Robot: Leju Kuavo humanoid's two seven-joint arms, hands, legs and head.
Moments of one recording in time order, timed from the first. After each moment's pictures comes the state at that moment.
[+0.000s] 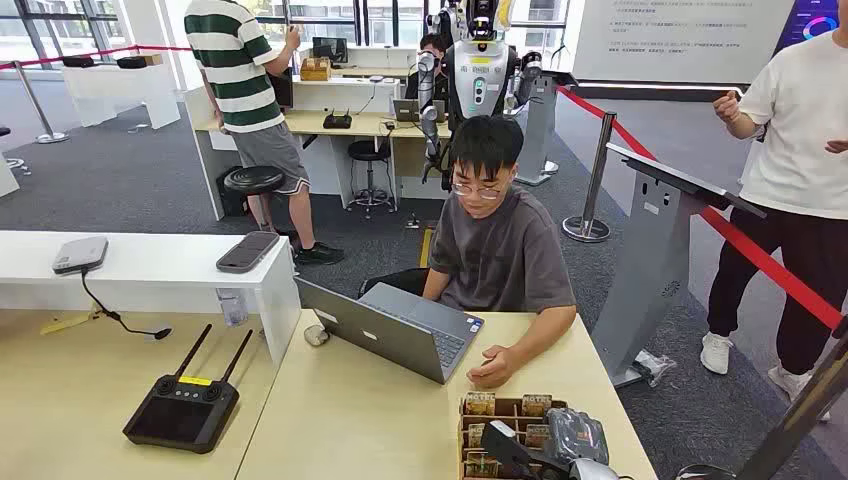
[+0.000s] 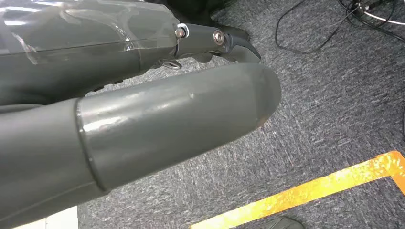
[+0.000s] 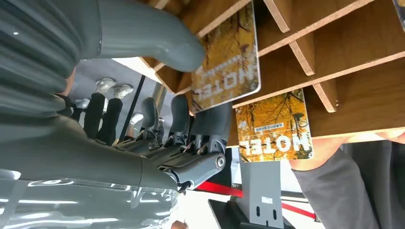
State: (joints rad) left arm -0.22 0.02 -0.91 -0.24 0.25 0.35 -0.14; right arm -0.69 -0.21 0.71 -0.81 0.77 -0.19 0.21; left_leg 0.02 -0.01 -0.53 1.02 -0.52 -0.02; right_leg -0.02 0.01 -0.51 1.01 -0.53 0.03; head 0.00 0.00
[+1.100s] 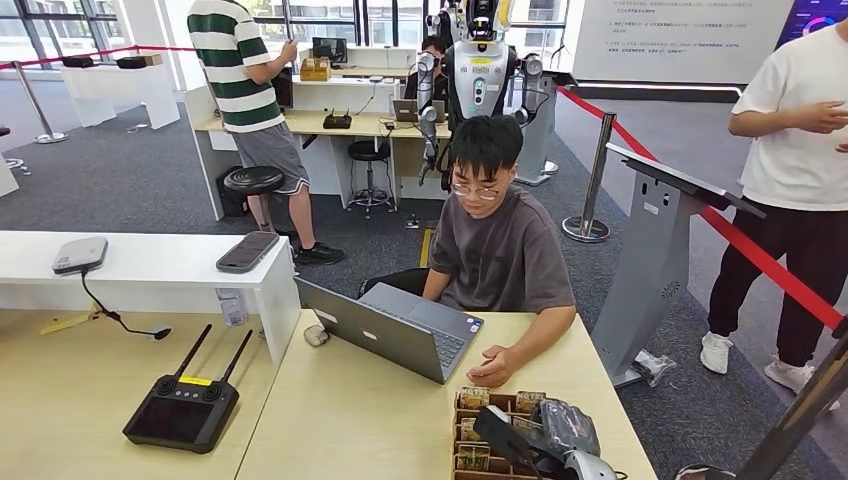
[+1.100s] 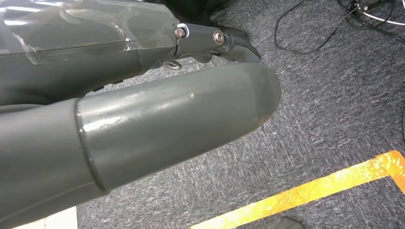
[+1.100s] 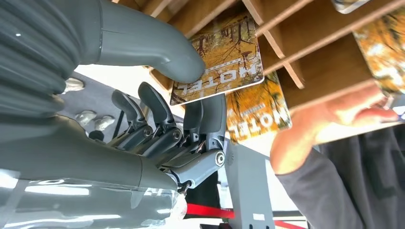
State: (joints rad) left arm -0.20 0.02 -0.88 -0.24 0.25 0.36 -0.15; right arm -0.67 -0.27 0.66 -1.05 0.65 -0.19 0.21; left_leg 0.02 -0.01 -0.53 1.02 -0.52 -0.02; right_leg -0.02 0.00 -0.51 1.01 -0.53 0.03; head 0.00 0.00
